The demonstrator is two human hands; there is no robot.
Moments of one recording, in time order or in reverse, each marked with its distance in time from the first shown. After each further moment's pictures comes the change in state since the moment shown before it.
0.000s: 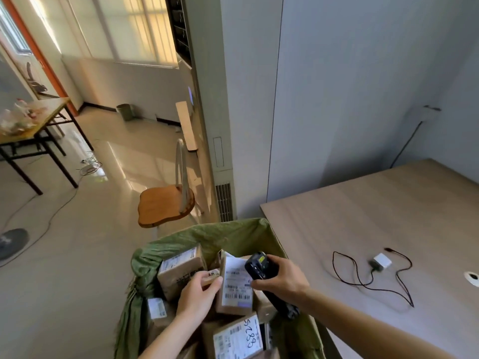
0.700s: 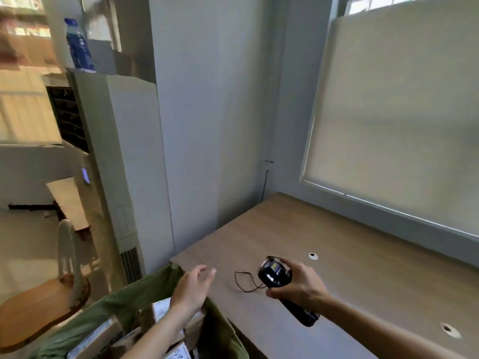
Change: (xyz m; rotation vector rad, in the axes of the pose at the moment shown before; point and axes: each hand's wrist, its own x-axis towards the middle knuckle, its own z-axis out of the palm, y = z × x) left_hand -0.144 0.136 0.012 0.114 -0.254 0.684; right_hand -0.296 0.009 -0.122 -0.090 0.567 0.199
